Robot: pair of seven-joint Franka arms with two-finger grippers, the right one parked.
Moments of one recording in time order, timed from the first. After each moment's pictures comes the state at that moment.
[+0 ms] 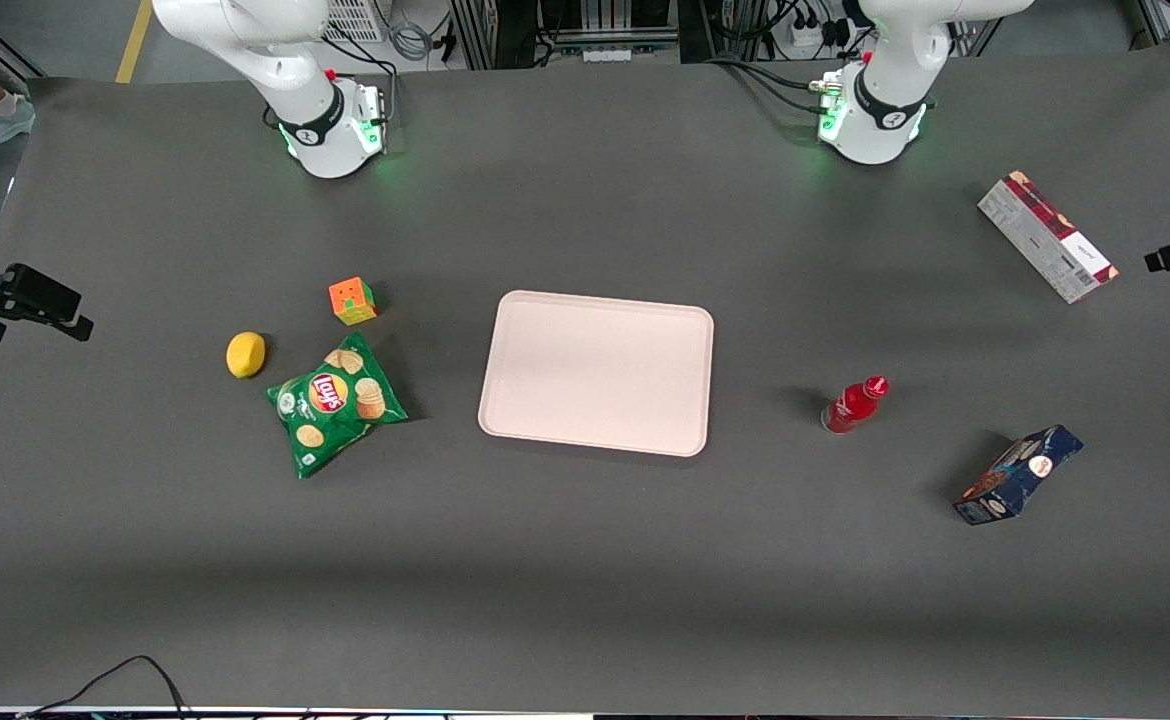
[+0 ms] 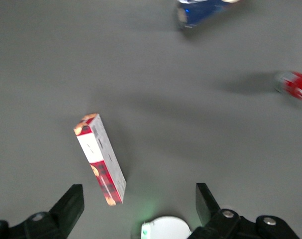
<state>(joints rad) 0.02 0.01 0.33 -1.80 0.04 1.58 0.06</state>
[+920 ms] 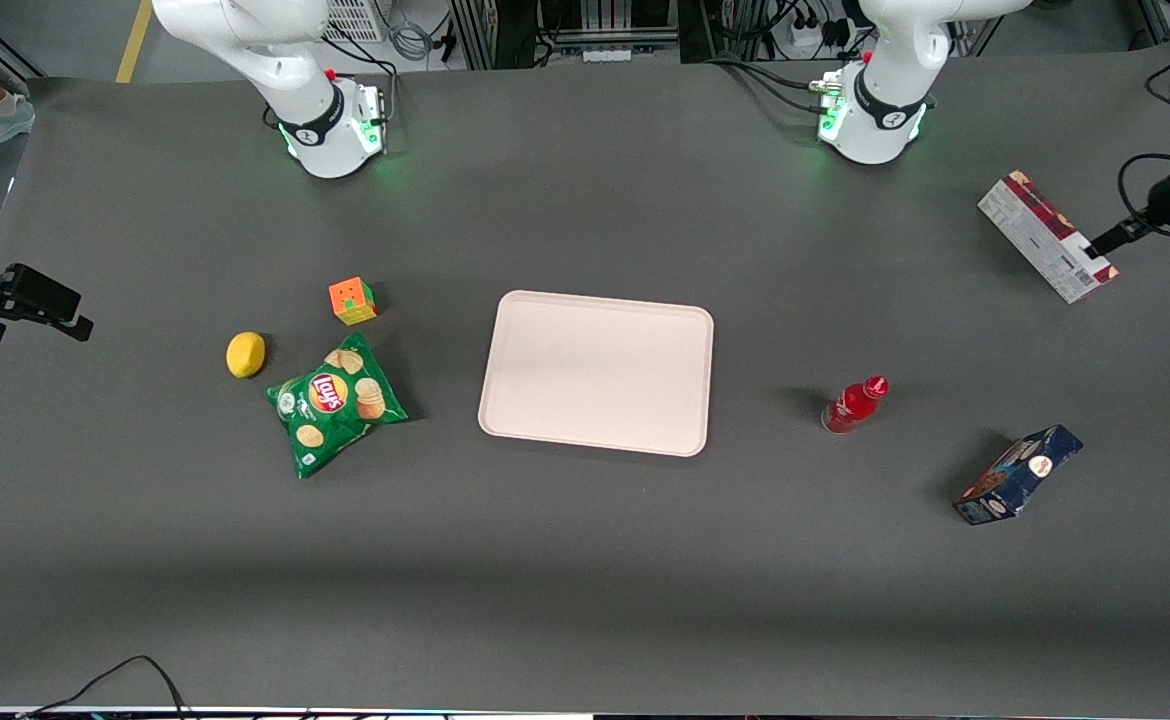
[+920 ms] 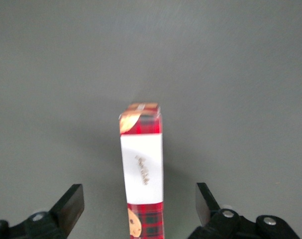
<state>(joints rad) 0.07 -0.14 0.67 -2.60 0.19 2.44 0.08</state>
